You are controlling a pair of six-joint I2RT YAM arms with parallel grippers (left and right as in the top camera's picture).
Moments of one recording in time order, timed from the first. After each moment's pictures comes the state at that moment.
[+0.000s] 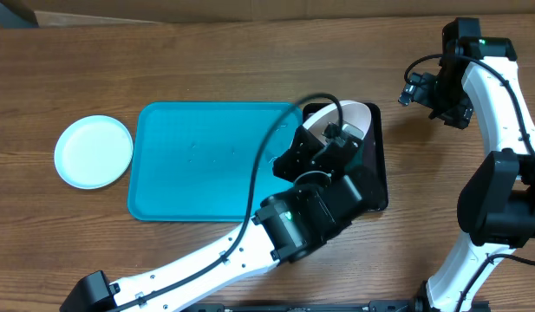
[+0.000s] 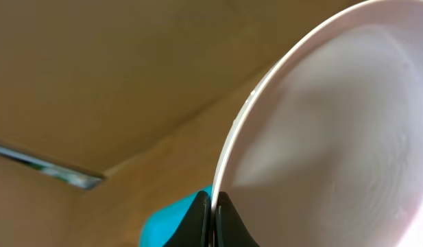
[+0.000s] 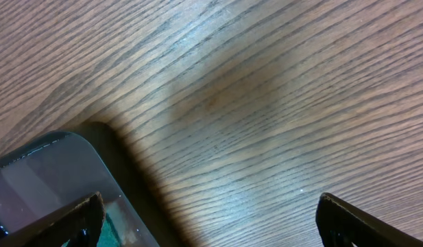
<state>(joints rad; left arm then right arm) -1.09 1.50 1.25 -0.47 -1.09 -0.01 -0.09 2.04 1.80 -1.21 0.01 0.38</state>
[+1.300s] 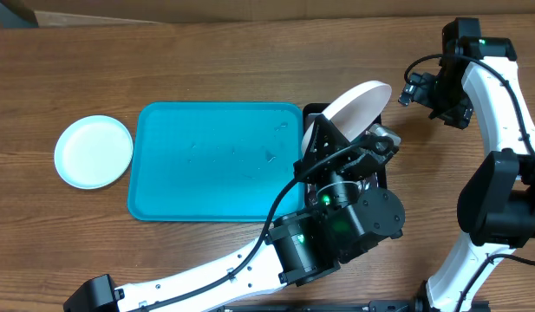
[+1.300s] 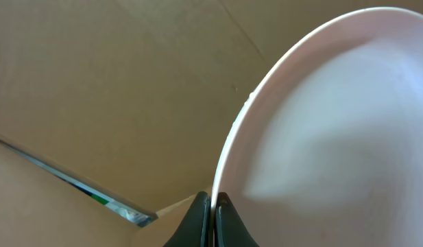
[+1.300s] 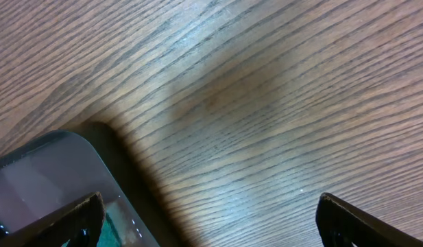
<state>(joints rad) -1.21 1.50 1.25 0.03 -1.34 0.50 -0.09 2.04 1.80 -1.20 0.01 0.38</state>
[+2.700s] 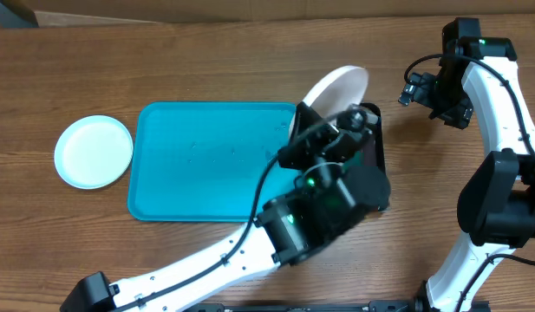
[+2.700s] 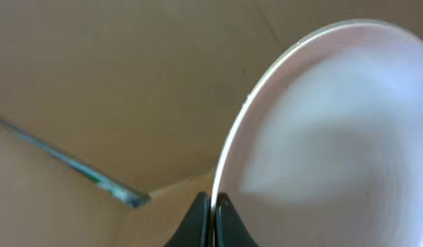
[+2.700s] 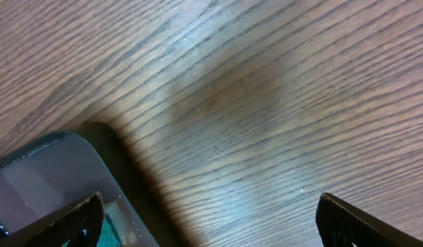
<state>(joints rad) -1.10 1.50 1.25 -0.11 -1.28 0.32 -0.09 2.04 1.80 -1.21 0.00 0.38</state>
